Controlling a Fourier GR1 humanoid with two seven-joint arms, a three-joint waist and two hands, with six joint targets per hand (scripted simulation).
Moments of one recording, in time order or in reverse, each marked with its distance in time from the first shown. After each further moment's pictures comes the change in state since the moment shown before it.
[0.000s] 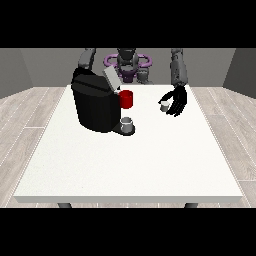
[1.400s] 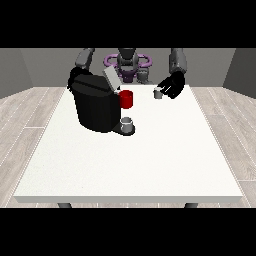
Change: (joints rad) left arm -0.185 -0.004 -0.039 -0.014 -0.115 -0.102 -0.061; right arm -0.025 -0.035 -0.065 0.143 -0.060 0.041 -0.026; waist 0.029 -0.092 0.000
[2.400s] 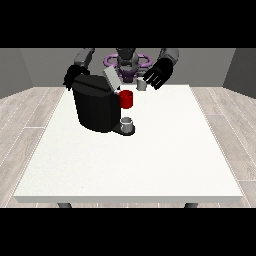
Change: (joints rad) left arm -0.301 0.085 0.107 0.001 0.020 -0.100 0.115; right arm -0.075 0.022 0.065 -0.084 0.024 -0.023 0.039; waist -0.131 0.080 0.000
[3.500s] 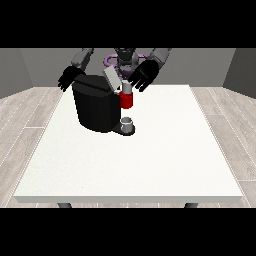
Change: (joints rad) left arm -0.133 -0.009 0.004 0.034 -0.037 -0.009 0.044; right arm -0.031 -0.013 -0.017 -0.030 -0.012 -0.011 -0.002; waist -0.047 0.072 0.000
